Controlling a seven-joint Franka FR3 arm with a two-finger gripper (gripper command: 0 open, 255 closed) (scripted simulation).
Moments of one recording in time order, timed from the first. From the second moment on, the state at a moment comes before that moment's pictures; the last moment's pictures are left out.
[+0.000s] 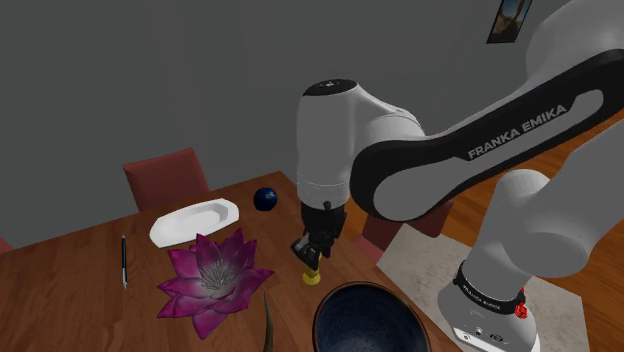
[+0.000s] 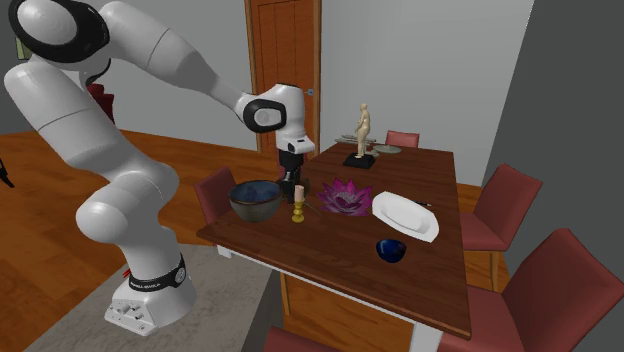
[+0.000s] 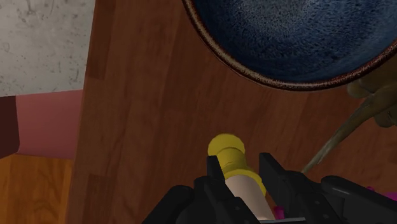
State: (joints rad) arm 0.18 -0.44 0.53 -2.59 0.25 2.19 0.57
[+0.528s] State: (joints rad) arm 0.18 -0.49 0.50 -2.52 0.24 2.06 0.56
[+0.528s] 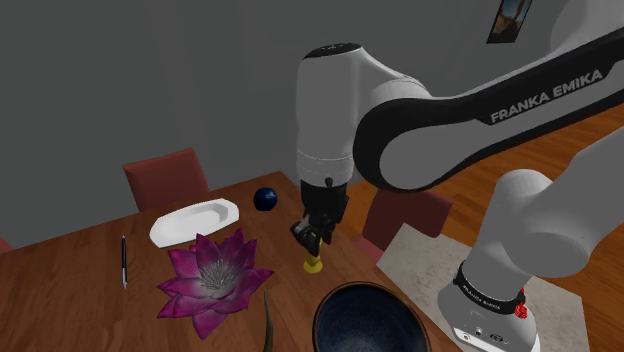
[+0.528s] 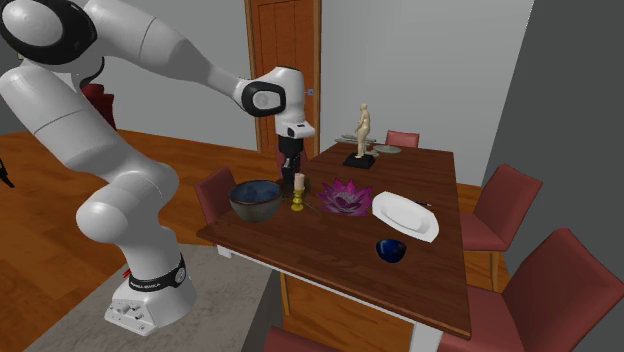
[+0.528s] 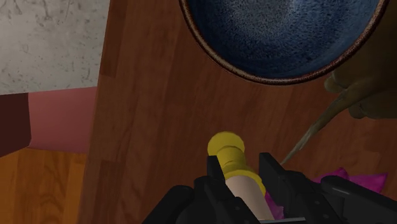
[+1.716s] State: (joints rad) arm 0.17 -0.55 0.45 -2.33 0.22 1.81 0.56
